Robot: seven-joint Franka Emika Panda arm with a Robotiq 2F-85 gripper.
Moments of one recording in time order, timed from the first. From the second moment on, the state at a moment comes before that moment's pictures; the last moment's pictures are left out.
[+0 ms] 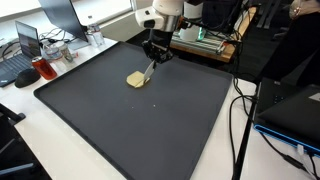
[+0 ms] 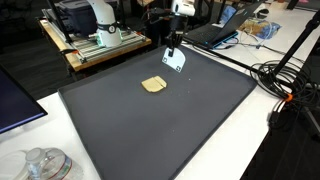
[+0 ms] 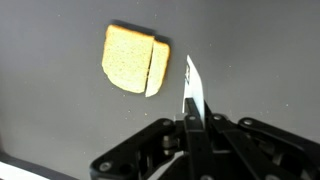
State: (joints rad) arm 0.19 0.19 0.04 -2.28 -0.49 2.43 0.46
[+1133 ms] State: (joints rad) arm 0.23 0.29 0.02 -2.28 -0.64 2.57 0.46
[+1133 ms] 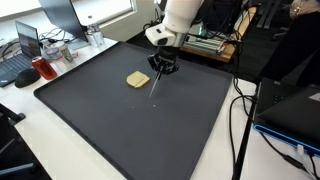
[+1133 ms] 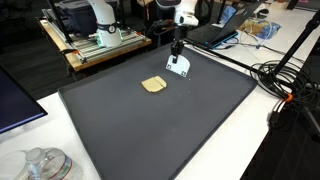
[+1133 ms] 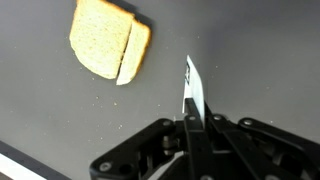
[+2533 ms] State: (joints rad) arm 0.23 0.31 -0.02 -2.28 -0.70 2.53 0.56
